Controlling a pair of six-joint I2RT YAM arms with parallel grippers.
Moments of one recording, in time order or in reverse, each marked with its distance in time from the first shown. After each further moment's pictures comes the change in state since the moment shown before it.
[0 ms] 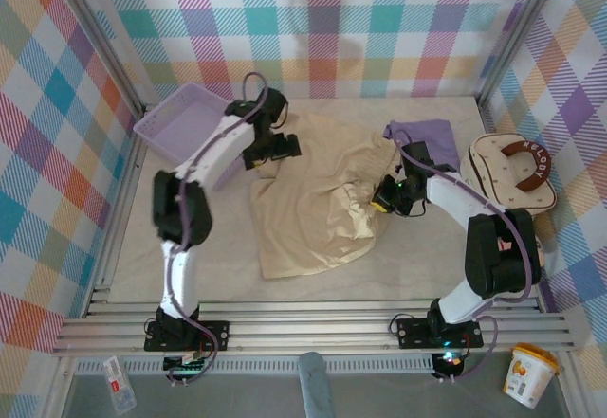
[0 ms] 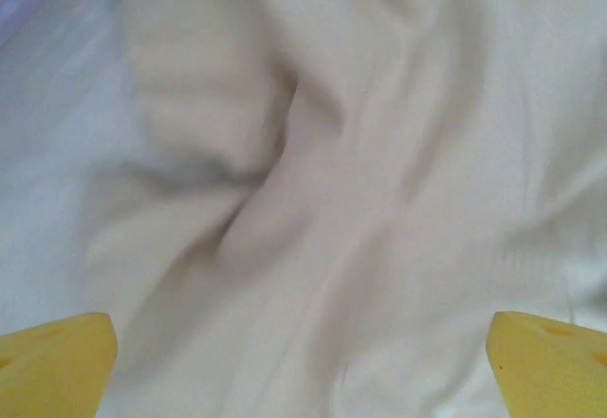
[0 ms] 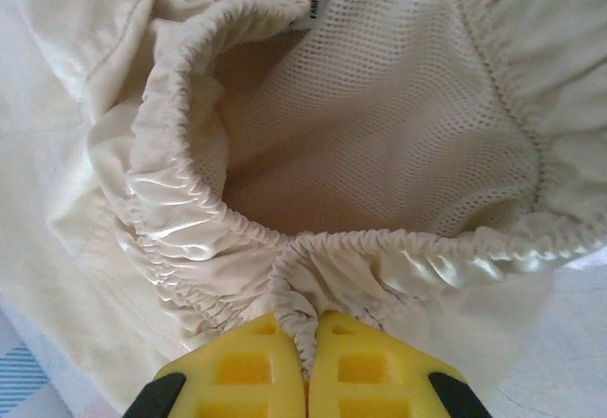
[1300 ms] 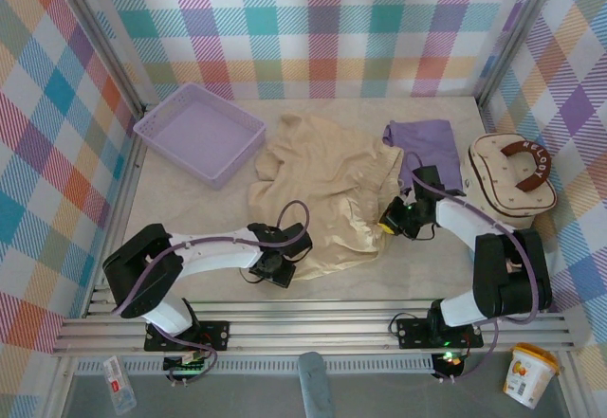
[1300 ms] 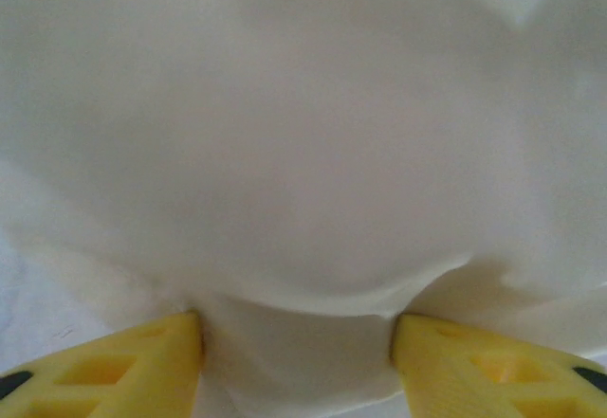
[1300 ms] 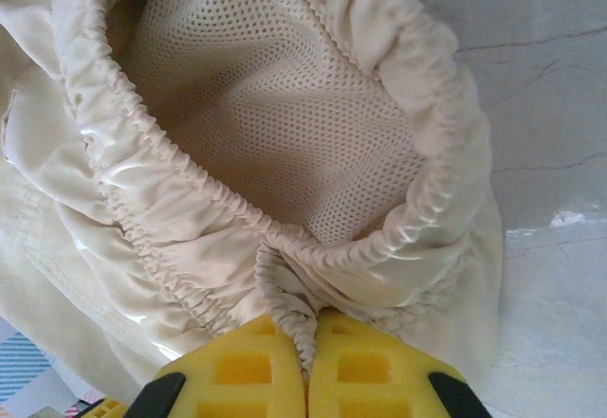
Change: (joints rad) left arm -0.557 -0.420 -1.060 0.377 -0.136 0.030; right arm -0.061 -0.137 -0.243 0.054 -0.050 -0.002
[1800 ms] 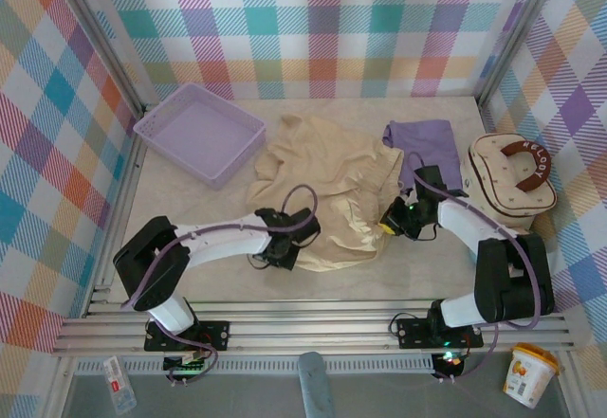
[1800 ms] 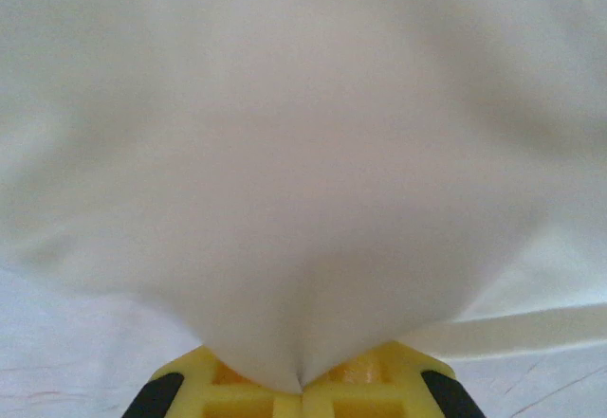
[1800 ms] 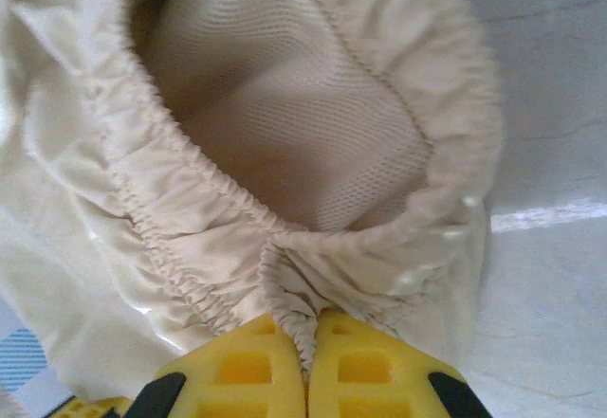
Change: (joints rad) left arm 0.071 0.060 0.224 -0.149 -0.129 0.023; right arm -0.005 -0.028 0.030 -0.051 -0.019 0.002
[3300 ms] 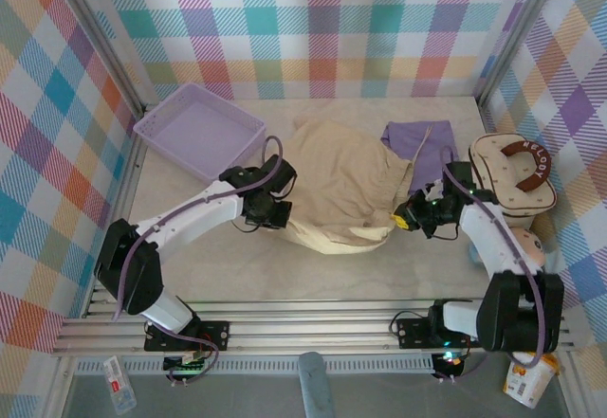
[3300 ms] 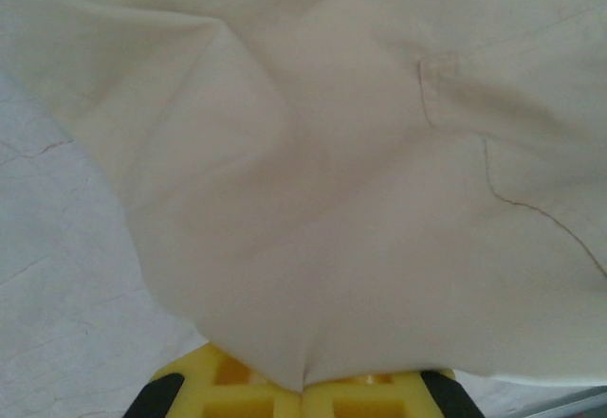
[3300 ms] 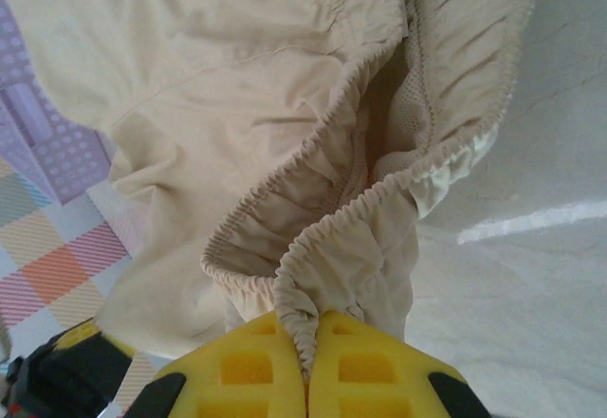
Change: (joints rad) left arm 0.232 -0.063 0.189 -0.060 0.217 0.097; right arm -0.158 -0.140 0.046 -0.187 -0.163 0.006
